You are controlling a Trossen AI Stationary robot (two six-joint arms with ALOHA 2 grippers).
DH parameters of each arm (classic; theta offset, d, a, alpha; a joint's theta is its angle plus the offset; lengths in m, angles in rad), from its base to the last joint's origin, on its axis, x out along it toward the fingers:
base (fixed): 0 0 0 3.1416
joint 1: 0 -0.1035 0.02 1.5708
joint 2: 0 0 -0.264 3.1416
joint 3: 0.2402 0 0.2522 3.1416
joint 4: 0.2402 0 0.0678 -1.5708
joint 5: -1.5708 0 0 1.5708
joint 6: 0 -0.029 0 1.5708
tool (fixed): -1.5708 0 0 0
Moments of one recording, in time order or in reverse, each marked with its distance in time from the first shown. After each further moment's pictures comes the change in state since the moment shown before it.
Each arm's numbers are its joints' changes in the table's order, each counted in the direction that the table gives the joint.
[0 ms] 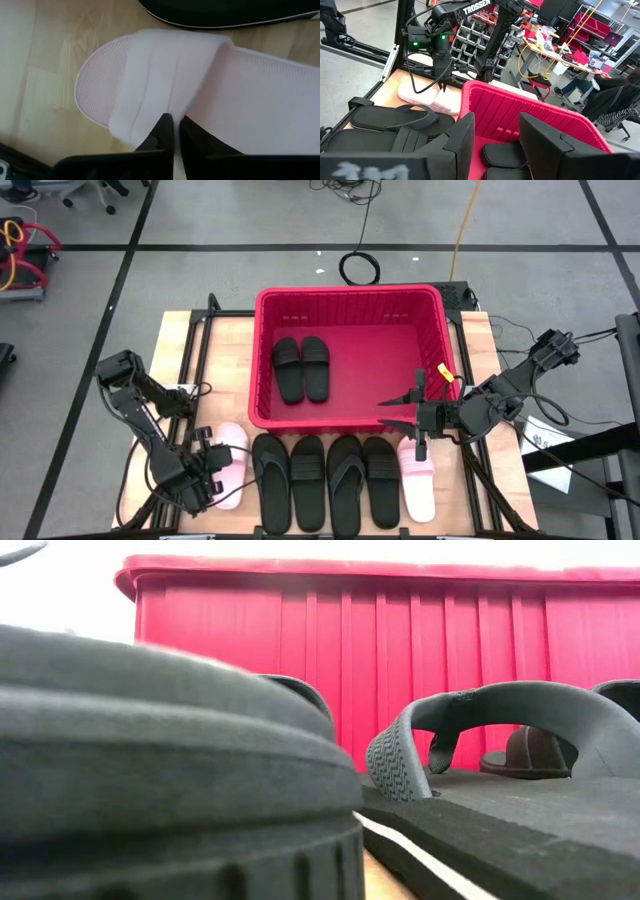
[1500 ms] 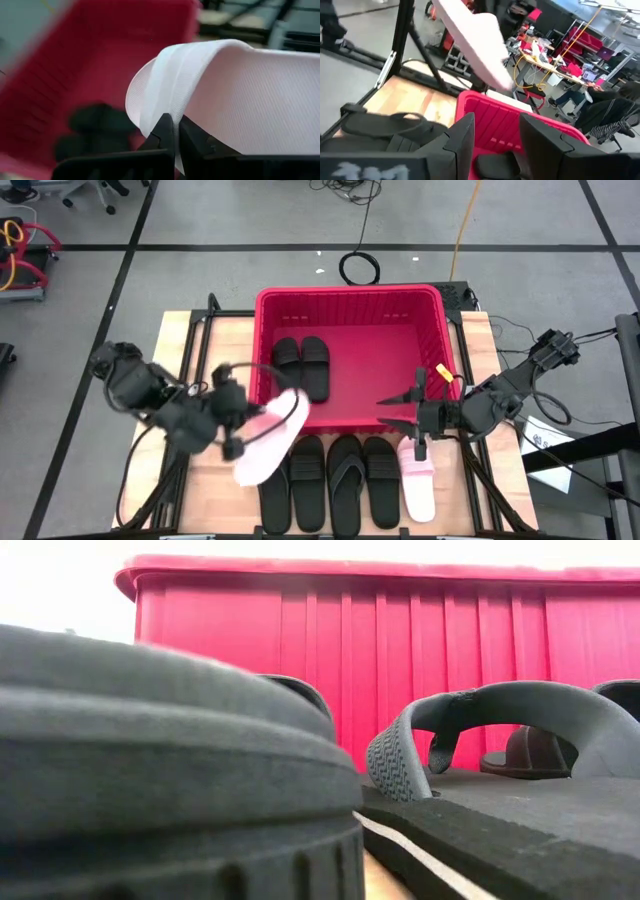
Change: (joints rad) left arm -0.445 -0.002 1.125 0.276 -0.341 -0.721; right arm 0.011 0.001 0.000 -0.077 0.000 0.087
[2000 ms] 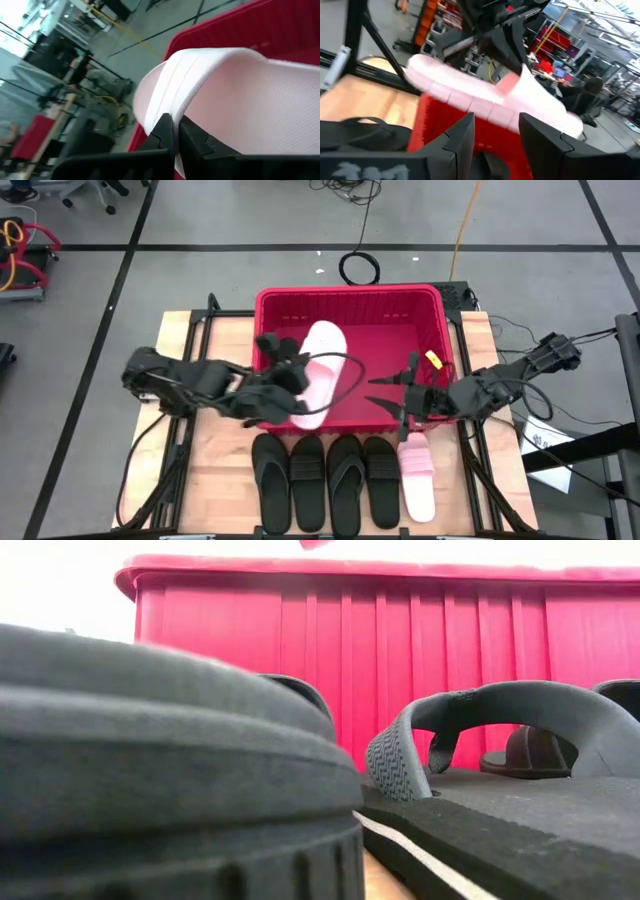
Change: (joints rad) left arm -0.257 0.180 -0.045 -0.350 -0.376 -0.658; right arm 0.139 0.030 0.000 -0.082 0.000 0.095
